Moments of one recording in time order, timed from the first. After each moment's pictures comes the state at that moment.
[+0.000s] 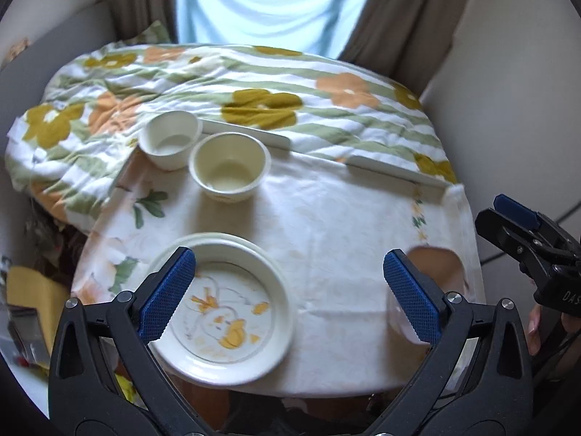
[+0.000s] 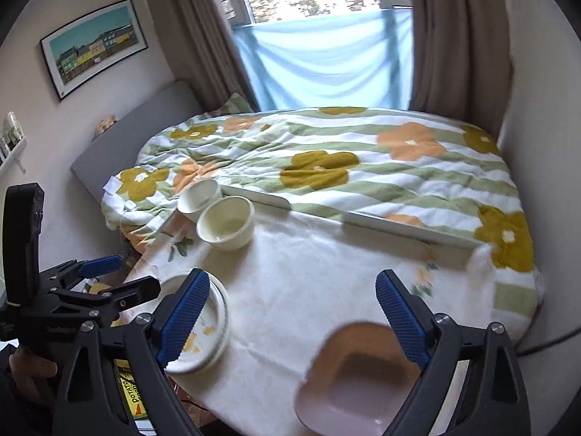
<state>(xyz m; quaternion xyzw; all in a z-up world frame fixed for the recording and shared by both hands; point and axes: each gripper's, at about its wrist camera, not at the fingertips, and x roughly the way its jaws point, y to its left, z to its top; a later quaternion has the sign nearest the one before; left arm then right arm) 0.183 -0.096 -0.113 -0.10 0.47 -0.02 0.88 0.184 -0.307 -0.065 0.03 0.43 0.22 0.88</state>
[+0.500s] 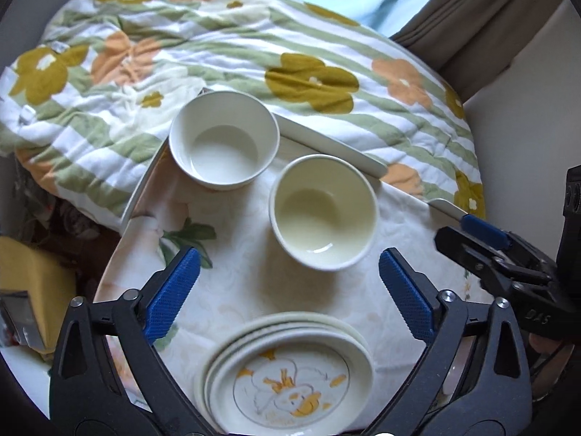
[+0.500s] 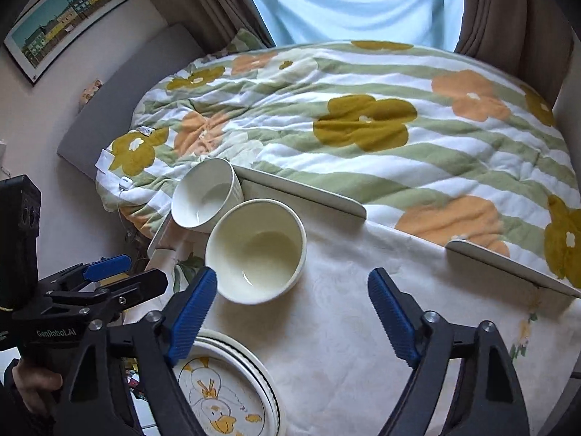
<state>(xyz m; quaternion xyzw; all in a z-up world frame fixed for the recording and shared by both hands) 0.324 0.036 -0.194 -0.18 0.57 0.00 0.80 0.340 -0.168 -0.154 0.03 0.56 0.24 0.79</state>
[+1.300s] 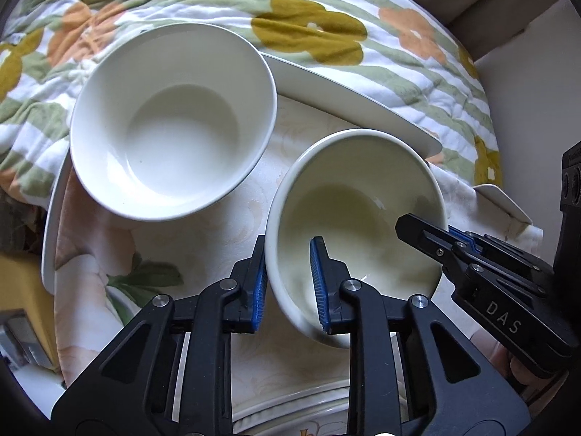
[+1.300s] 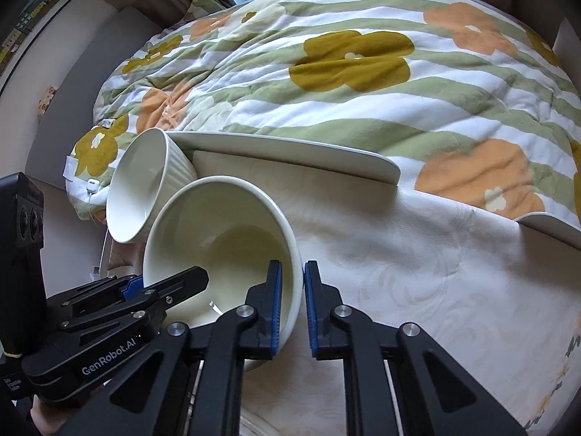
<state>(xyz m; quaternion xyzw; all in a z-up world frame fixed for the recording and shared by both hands) 0.385 0.023 -0.283 -0.16 0.63 -0.04 0.76 0.380 -0.136 -0.242 0.07 0.63 0.19 0.75</state>
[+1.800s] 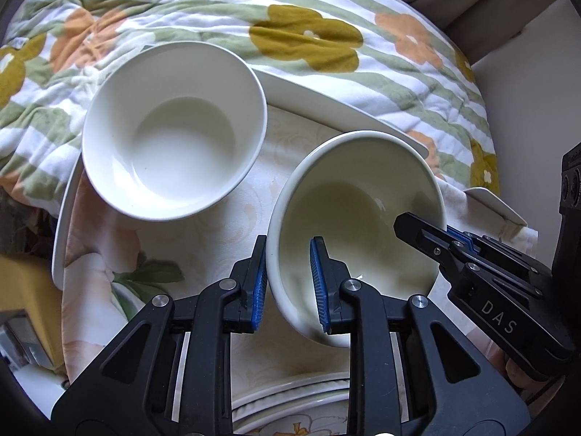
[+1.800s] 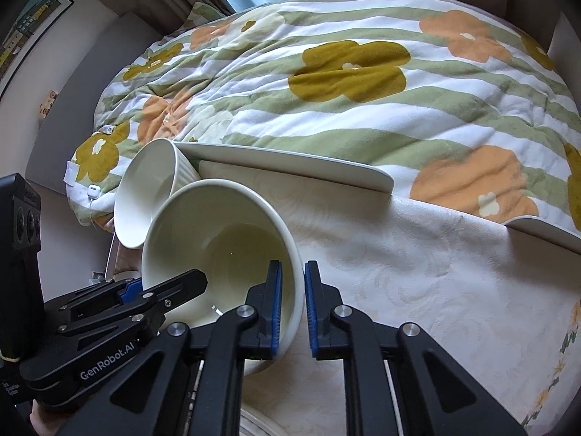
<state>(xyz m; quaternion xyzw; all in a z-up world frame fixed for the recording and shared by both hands) 0.381 0.024 -0.264 -0.16 0.62 -0.04 0.77 0.379 -0.138 -0.230 0.07 0.62 0.18 0.76</state>
